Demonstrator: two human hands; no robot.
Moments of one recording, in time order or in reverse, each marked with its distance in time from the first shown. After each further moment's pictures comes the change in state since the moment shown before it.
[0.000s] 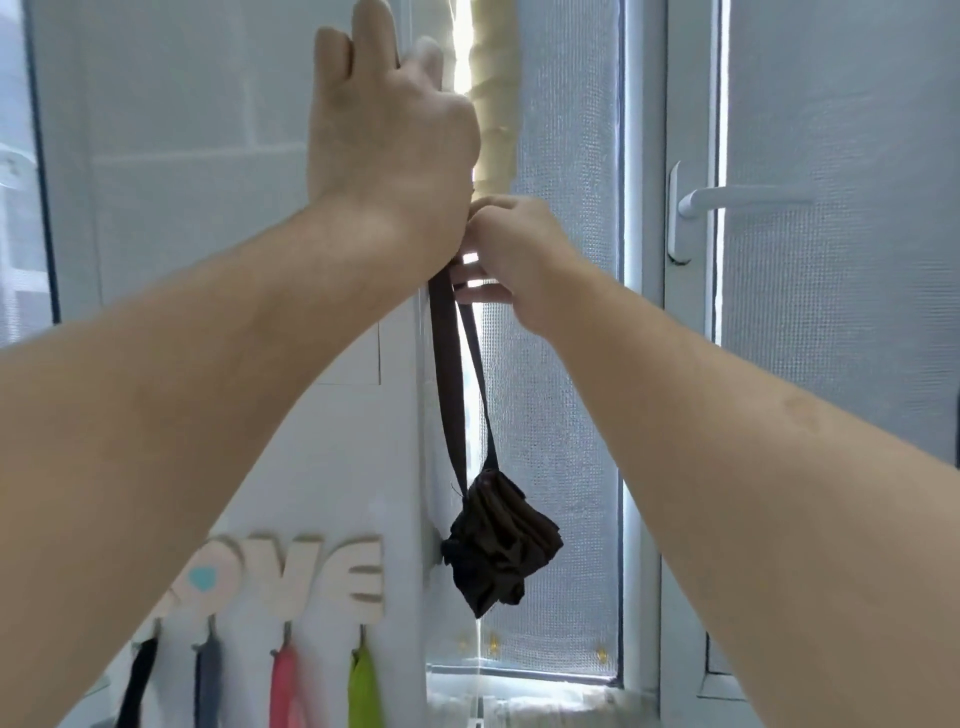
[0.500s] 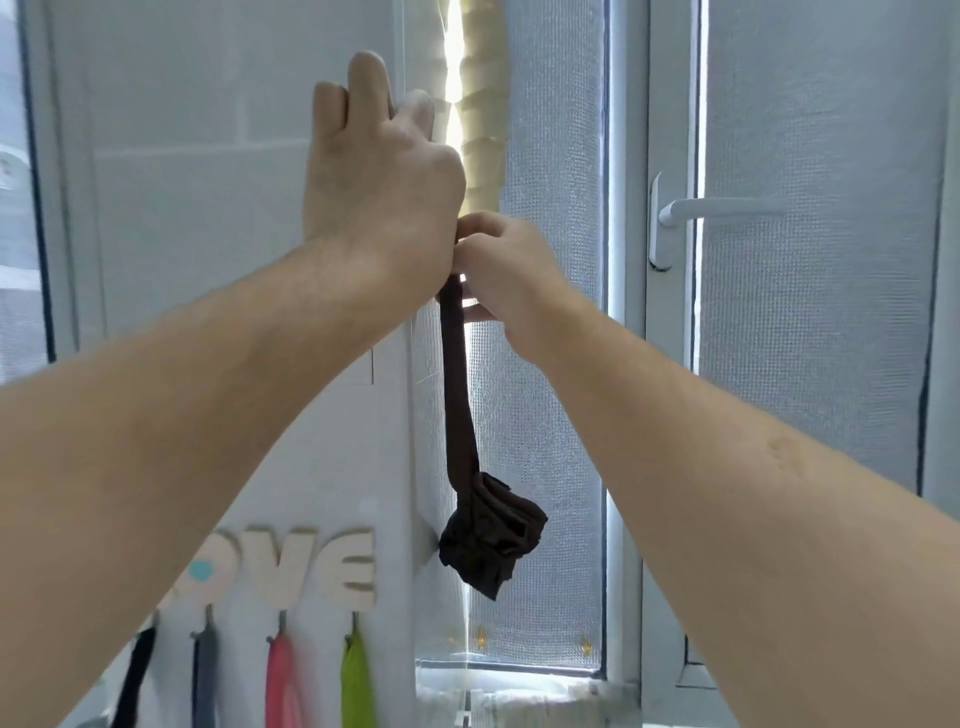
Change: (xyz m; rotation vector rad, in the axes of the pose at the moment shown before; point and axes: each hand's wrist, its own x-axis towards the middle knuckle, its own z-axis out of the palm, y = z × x) left_hand -0.018 0.001 -0.006 -0.021 -0.034 0.018; right_hand -0.007 0.013 0.000 -0.082 0.042 -0.042
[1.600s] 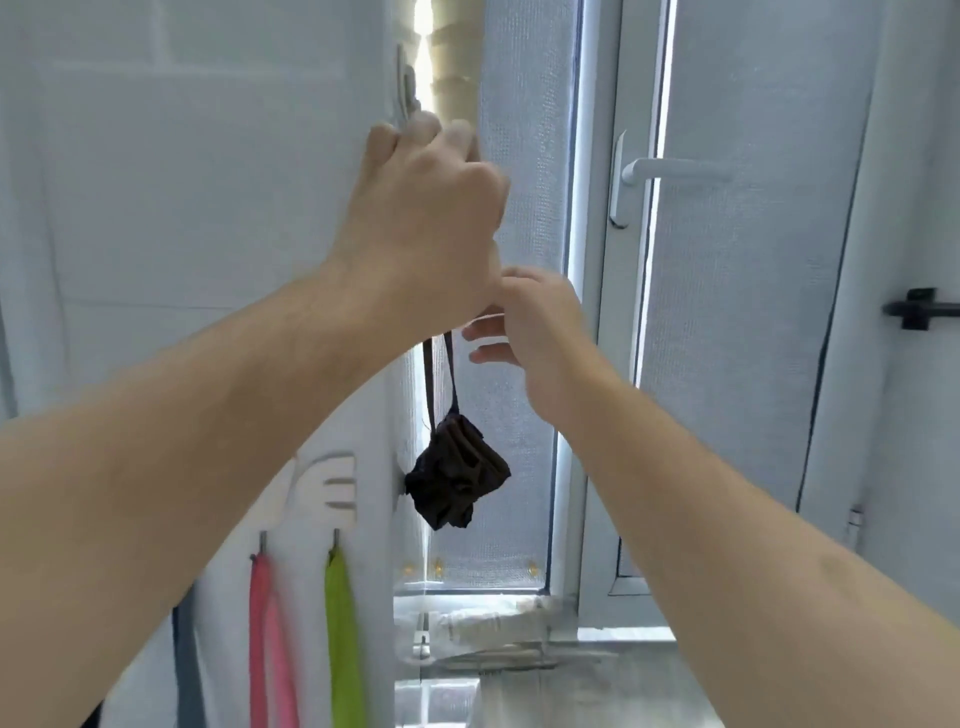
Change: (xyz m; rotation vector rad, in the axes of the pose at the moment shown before) left_hand -0.052 0.024 -0.007 -0.588 -0.027 0.126; right_hand -0.093 0.039 -0.022 0.062 0.129 0.156
